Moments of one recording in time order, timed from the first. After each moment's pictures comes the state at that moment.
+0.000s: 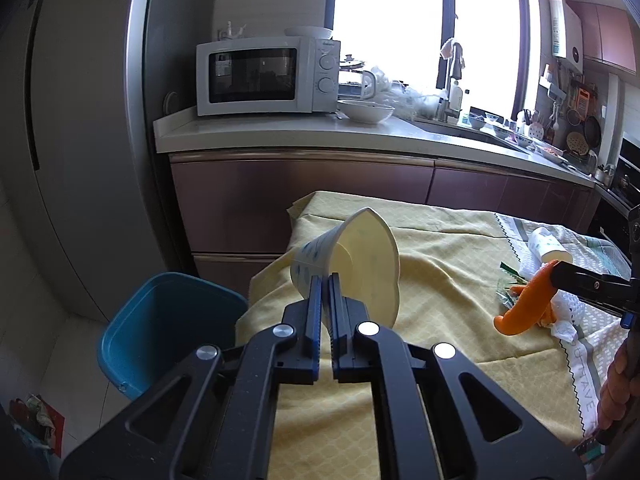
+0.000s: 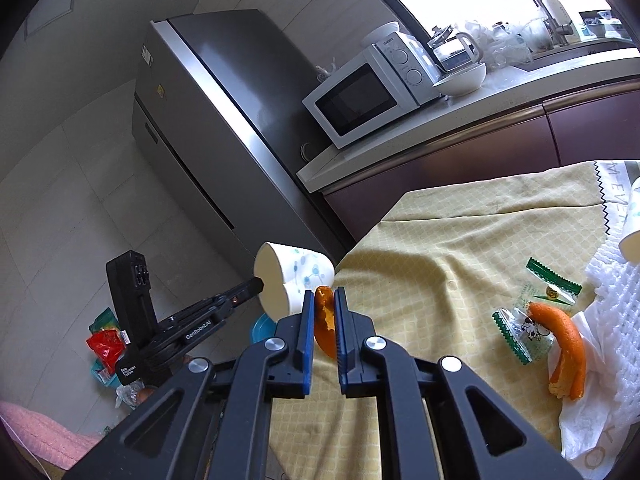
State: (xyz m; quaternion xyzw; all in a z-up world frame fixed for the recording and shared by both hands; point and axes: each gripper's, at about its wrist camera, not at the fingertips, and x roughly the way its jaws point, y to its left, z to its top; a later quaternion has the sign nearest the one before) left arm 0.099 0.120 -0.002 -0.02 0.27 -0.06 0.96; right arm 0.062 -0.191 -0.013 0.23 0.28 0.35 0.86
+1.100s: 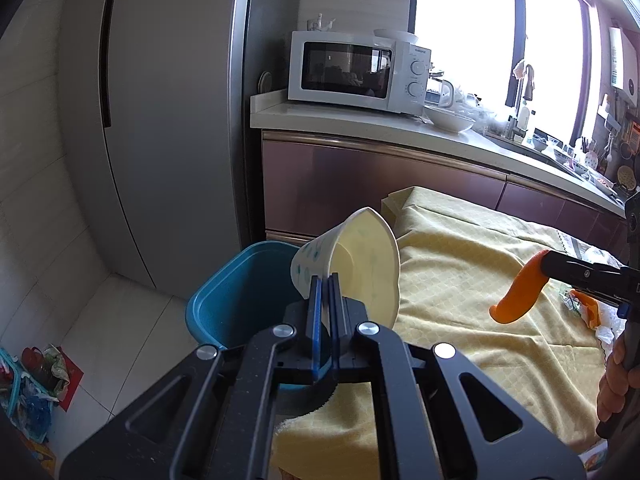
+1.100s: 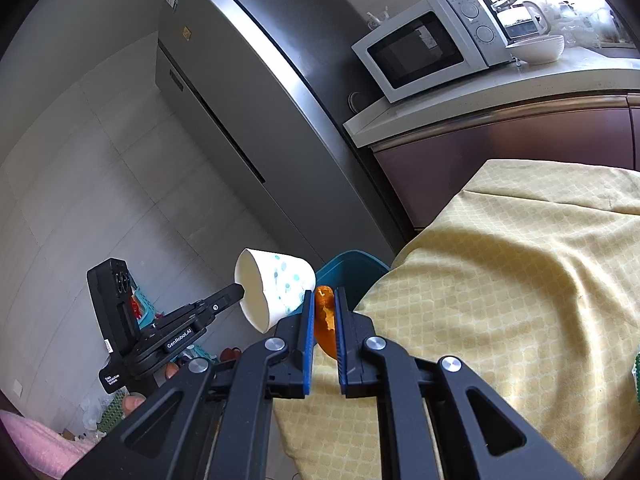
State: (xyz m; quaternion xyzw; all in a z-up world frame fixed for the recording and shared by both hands) left arm 0.060 0.226 -0.012 -0.06 0.28 0.05 0.96; right arm 0.098 -0.081 -0.011 0.18 0.32 0.43 0.82
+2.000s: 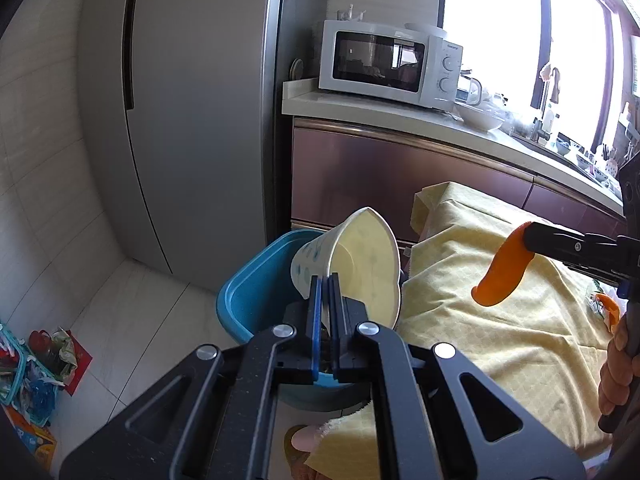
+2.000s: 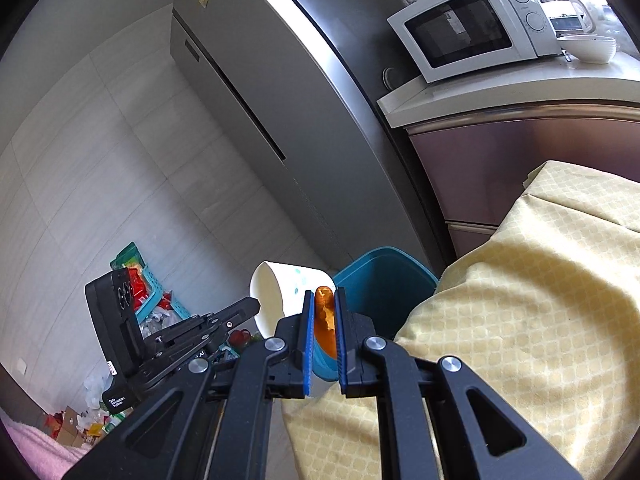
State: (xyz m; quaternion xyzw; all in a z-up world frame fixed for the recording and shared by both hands) left arm 0.064 0.255 -0.030 -0.07 0.30 0.09 0.95; right arm 0.125 -0.008 -0.007 0.15 0.34 0.47 0.80
